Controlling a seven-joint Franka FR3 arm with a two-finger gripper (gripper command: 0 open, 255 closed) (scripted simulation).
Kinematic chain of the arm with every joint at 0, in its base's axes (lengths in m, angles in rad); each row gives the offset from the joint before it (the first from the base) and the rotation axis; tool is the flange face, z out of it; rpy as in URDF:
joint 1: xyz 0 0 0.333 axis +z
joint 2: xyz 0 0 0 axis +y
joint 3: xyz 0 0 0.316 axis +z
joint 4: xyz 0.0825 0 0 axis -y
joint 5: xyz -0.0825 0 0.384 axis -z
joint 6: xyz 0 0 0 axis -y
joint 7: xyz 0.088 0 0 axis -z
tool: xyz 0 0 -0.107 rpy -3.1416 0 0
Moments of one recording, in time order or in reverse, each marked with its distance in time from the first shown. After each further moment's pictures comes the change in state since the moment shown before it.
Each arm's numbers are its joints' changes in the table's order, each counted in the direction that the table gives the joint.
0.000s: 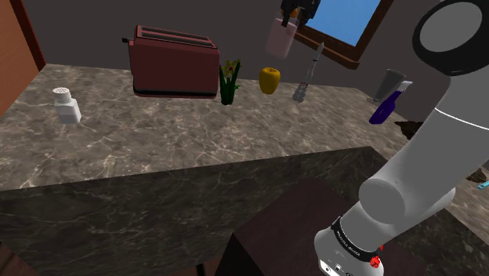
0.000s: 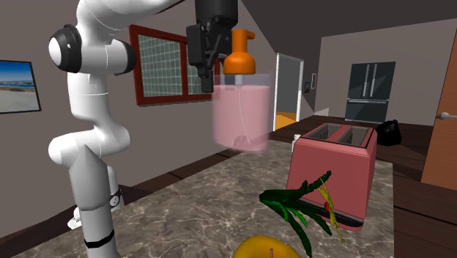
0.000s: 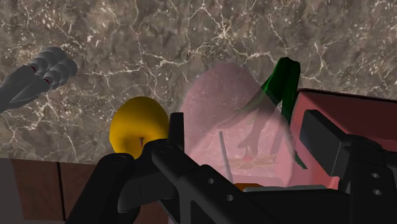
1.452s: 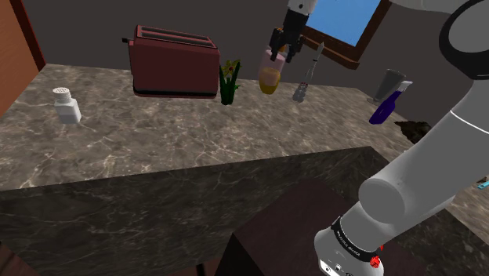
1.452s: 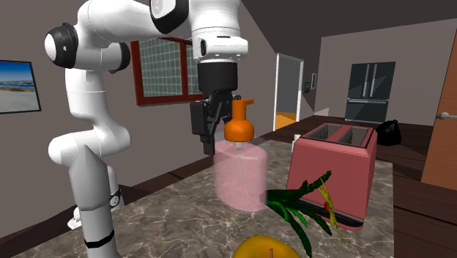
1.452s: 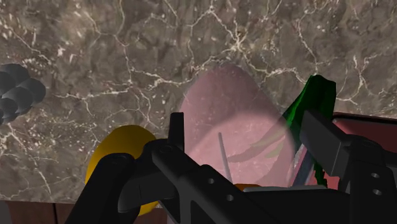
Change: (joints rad) arm -0.008 -0.121 -0.005 -0.464 -0.016 0.344 -0.018
